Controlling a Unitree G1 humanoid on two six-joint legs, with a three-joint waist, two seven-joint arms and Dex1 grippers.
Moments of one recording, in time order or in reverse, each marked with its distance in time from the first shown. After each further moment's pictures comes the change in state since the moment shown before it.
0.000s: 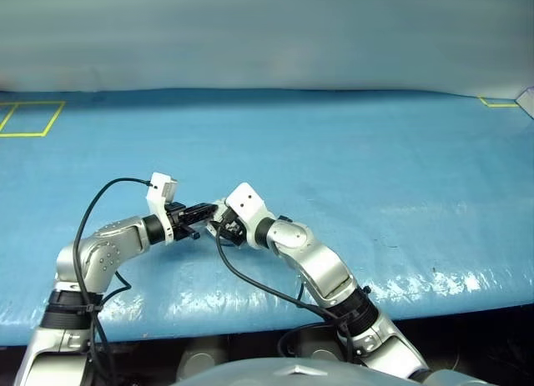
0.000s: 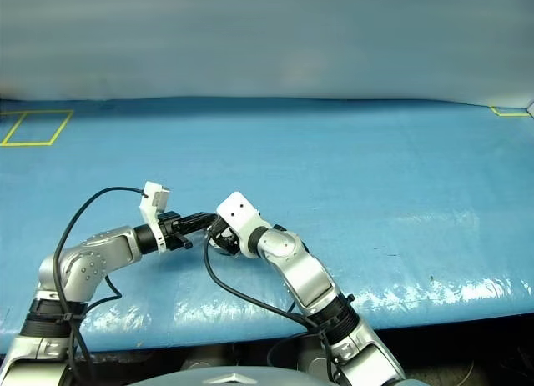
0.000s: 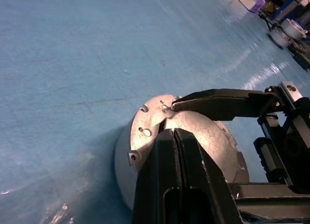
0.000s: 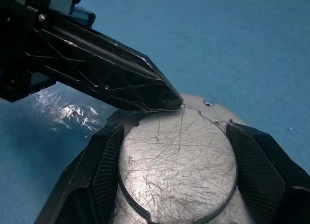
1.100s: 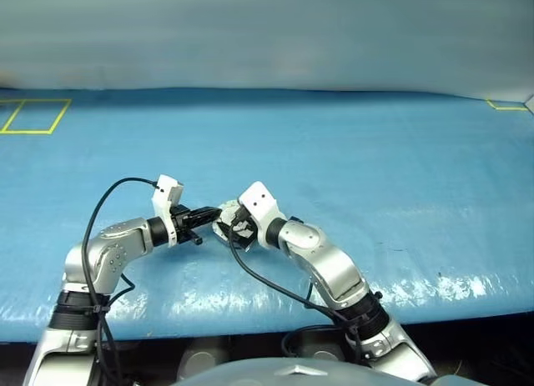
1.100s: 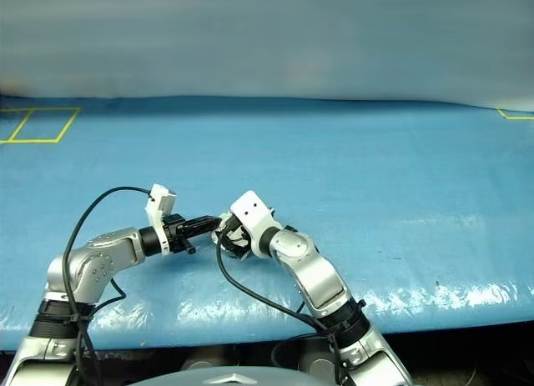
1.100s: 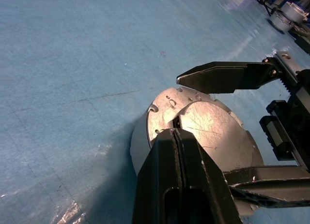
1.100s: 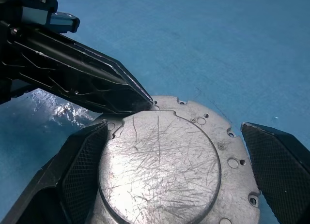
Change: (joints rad) left arm 0.026 -0.042 -0.009 -0.021 0.111 -0.014 -0.105; right arm 0.083 -0.042 -0.079 -0.081 0.050 0.011 0.032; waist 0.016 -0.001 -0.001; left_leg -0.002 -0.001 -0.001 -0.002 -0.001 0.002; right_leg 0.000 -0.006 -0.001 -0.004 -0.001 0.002
